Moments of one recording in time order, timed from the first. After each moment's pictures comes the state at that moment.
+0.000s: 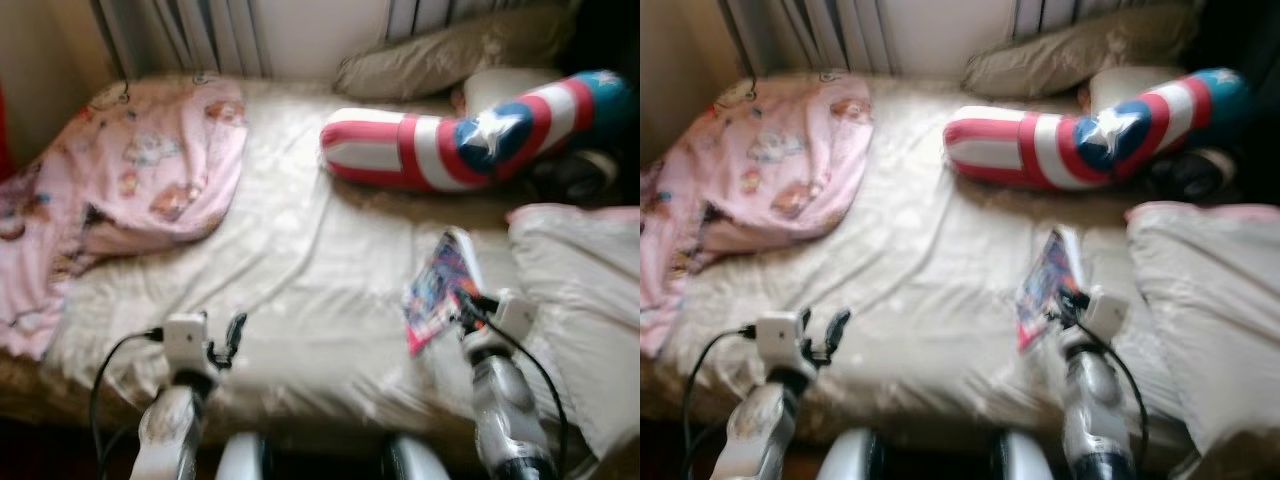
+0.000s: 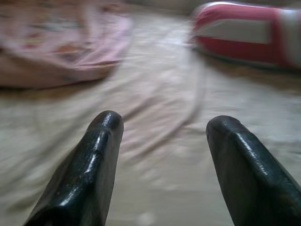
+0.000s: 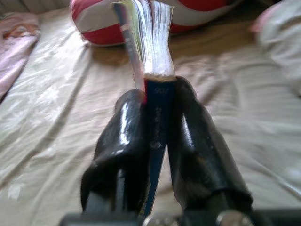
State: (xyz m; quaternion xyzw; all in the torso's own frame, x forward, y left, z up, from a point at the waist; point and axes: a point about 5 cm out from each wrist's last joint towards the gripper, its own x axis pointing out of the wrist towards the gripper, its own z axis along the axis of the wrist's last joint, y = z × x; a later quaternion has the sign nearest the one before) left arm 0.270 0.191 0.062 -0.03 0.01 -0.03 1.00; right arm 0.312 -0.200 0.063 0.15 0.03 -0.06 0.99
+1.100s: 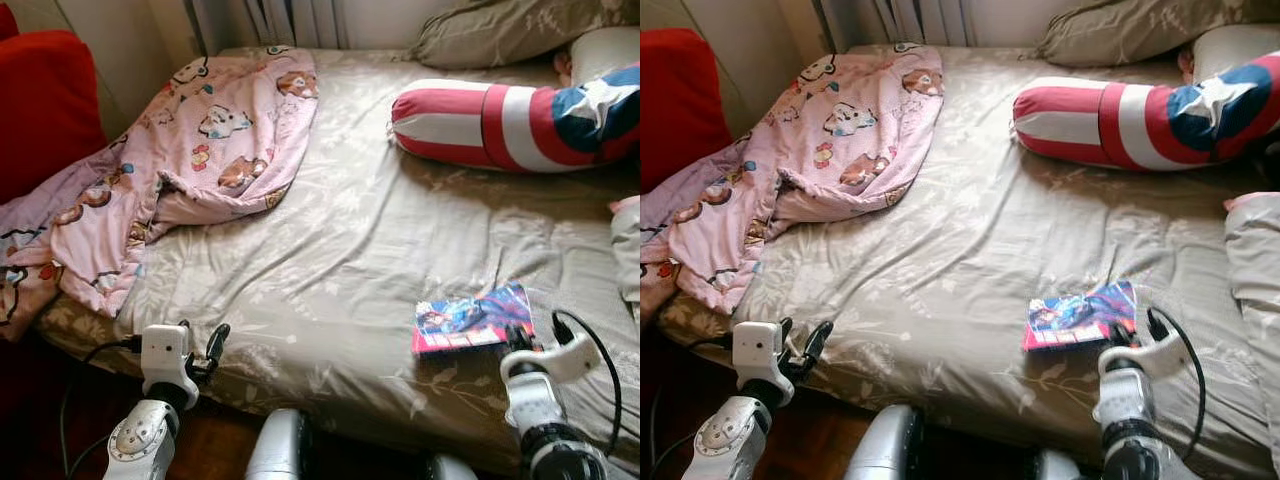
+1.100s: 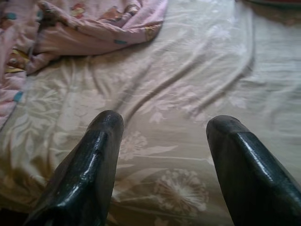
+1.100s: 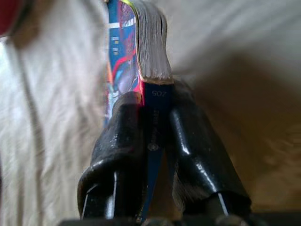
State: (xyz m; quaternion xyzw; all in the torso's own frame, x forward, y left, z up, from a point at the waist) left arm 0.248 0.210 0.063 0.01 0.05 -0.05 1.00; right arm 0.290 -0.256 0.011 0.46 0.11 -0.26 0.84
